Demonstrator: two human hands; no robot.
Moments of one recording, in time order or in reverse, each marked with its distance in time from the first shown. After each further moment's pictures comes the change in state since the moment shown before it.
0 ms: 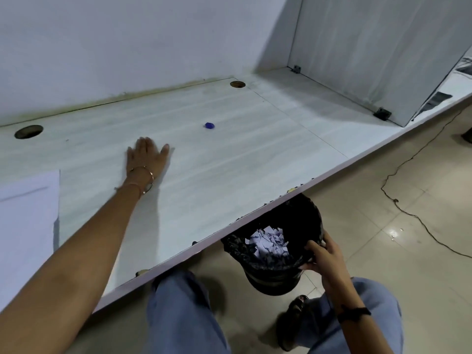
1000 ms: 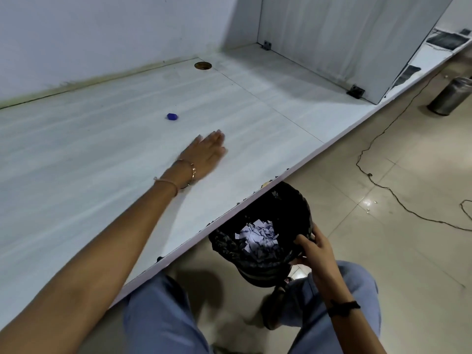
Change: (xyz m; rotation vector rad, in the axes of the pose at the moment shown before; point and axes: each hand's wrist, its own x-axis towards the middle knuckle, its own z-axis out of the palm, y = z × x) left_hand -0.040 0.170 0.031 0.086 -0.258 0.713; right_hand 0.016 0.005 -0.023 0.012 0.066 0.041
